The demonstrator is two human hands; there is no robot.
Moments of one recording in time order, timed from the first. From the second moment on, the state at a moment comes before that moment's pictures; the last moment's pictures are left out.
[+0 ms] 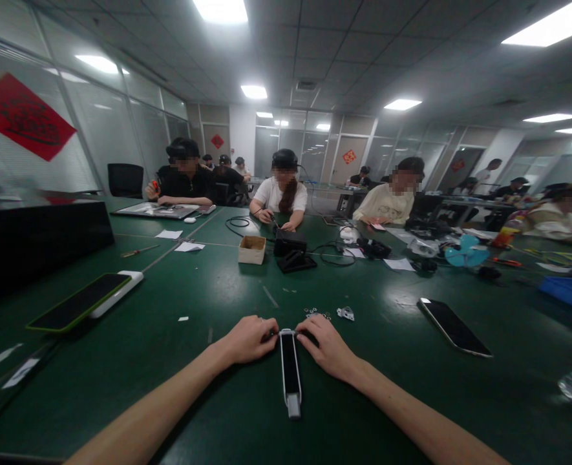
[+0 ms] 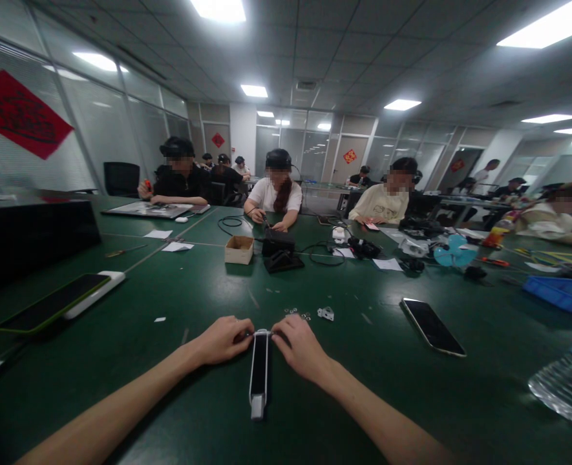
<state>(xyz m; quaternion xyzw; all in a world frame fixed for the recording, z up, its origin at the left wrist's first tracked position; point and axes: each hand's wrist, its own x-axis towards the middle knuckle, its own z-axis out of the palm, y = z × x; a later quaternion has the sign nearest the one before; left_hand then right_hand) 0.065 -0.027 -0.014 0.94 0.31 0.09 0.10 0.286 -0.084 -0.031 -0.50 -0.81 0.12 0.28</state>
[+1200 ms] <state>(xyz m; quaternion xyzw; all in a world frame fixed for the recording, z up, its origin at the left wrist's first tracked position) 0.063 -0.025 -0.017 0.94 0.30 0.10 0.11 0.344 -0.061 -0.027 -0.58 -0.78 -0.05 0.24</state>
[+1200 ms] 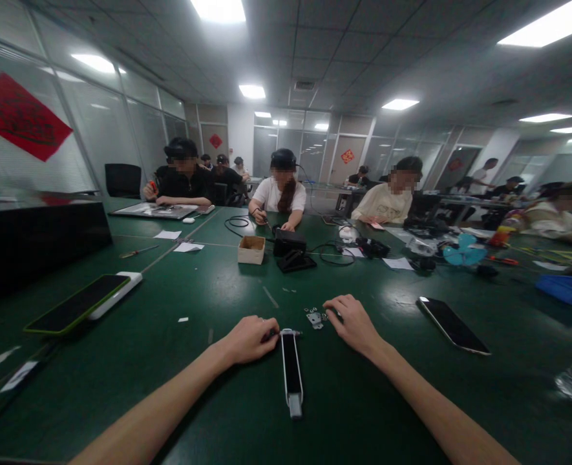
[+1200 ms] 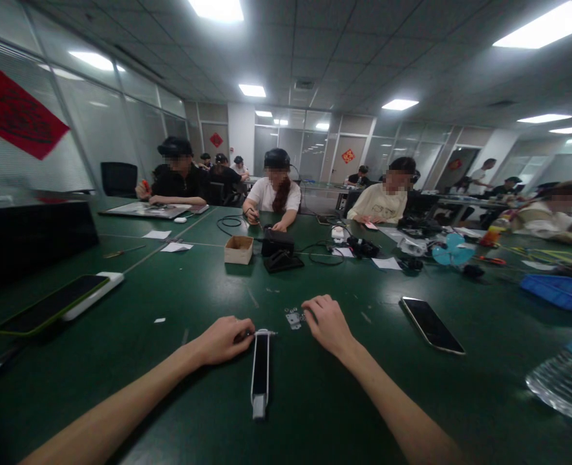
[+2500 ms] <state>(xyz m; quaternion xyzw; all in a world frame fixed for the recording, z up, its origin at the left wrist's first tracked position) 0.062 -0.025 -0.018 0.94 0.30 0.10 0.11 0.345 -0.061 -0.031 -0.61 -0.78 -0.08 0.12</state>
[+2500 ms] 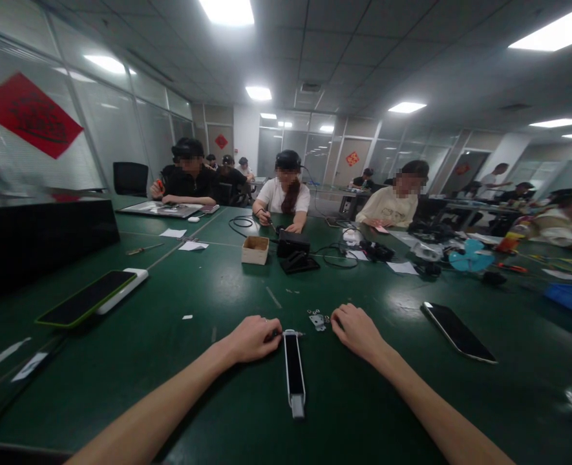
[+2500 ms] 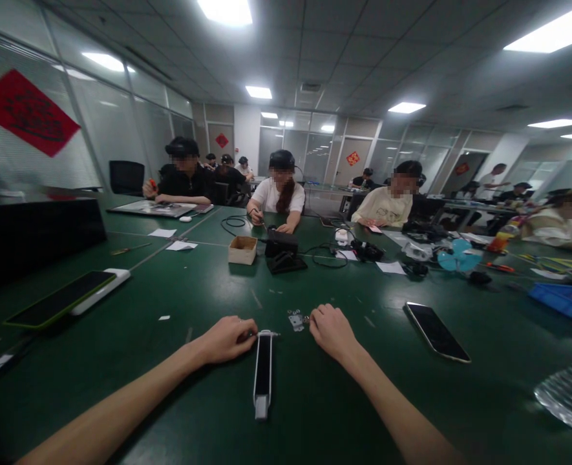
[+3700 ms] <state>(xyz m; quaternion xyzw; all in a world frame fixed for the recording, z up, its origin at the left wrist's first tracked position) 0.064 -0.026 -0.016 0.94 0.30 0.10 0.10 0.286 -0.082 -0.026 -0.52 -0.77 0.18 0.31</state>
